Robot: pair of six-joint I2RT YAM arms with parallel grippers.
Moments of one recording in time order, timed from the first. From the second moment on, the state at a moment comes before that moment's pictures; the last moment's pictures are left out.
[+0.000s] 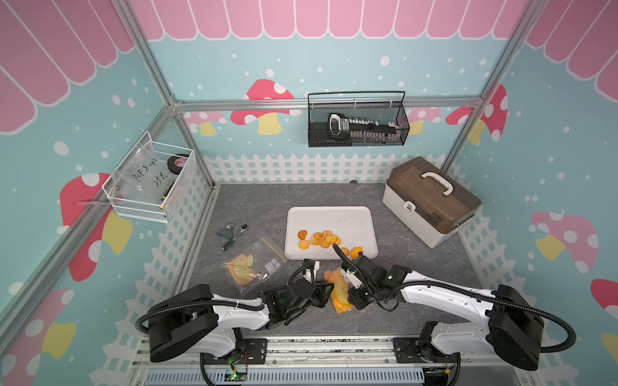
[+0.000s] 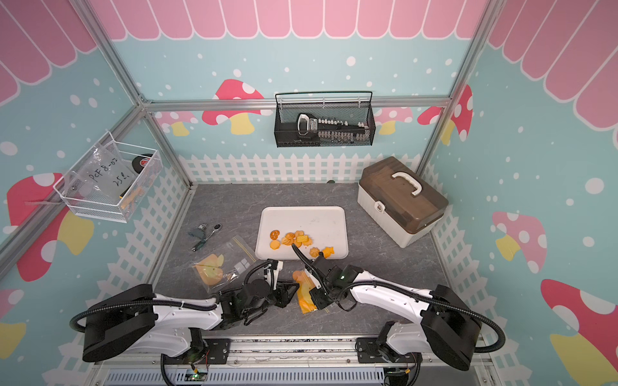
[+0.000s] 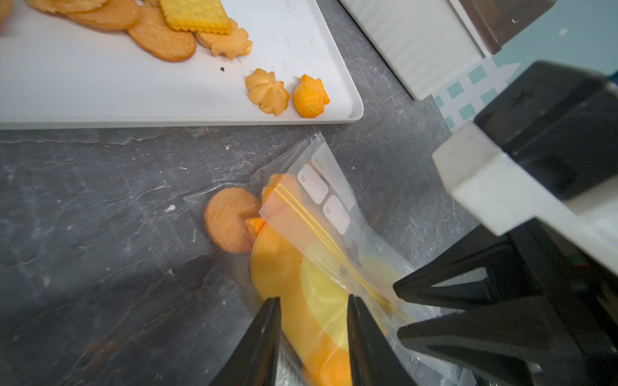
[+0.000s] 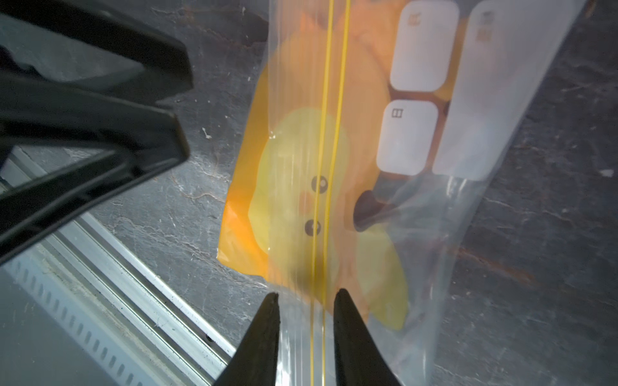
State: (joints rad) left arm -1.08 1.38 0.34 0.54 -0.16 -0.82; right arm 0.92 1.28 0.71 -0.63 -0.13 0.35
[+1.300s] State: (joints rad) left arm -1.08 1.45 0.38 0.57 -0.13 -0.82; right arm 0.92 1.24 0.71 -0.63 -0.12 0.35
